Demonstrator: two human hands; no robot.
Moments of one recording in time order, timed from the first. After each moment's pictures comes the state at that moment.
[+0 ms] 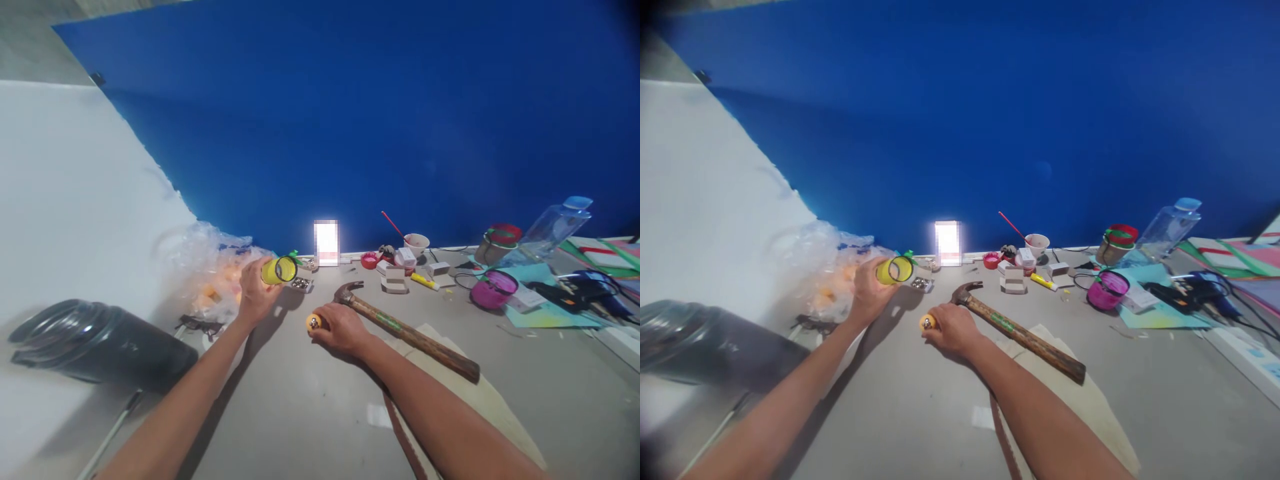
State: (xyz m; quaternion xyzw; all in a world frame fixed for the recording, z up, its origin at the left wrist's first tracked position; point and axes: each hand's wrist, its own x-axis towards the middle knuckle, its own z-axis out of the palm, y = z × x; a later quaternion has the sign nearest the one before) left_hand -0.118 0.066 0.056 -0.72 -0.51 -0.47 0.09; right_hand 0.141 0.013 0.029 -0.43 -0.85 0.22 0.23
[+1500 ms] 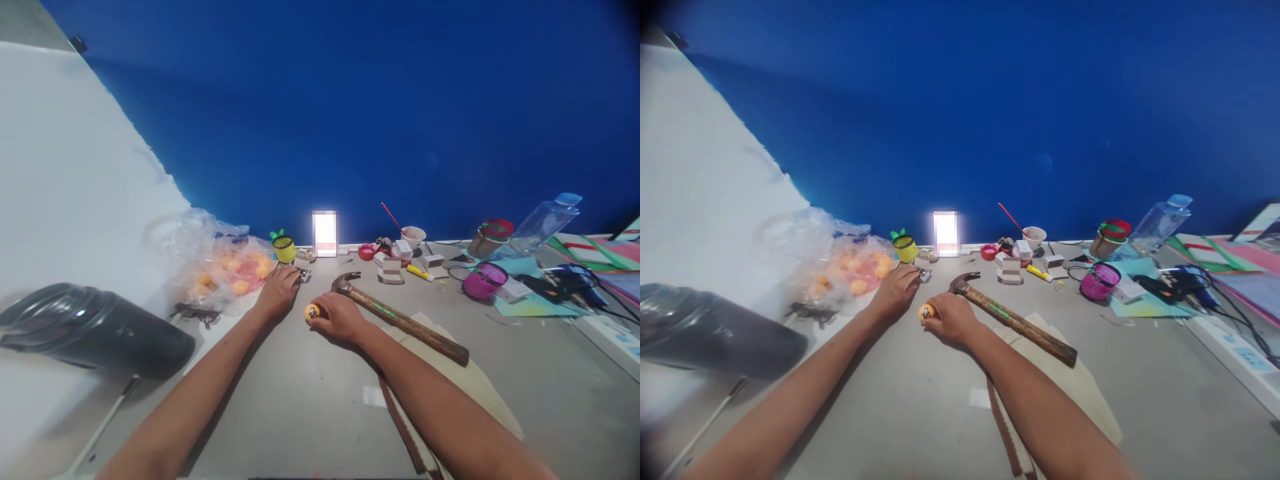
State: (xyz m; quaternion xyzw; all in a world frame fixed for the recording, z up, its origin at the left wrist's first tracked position) left_hand -0.088 0.070 0.024 -0.83 -0.48 -0.28 0.00; right_hand 0.143 0.014 0.025 -0.41 -0.86 0.20 0.24
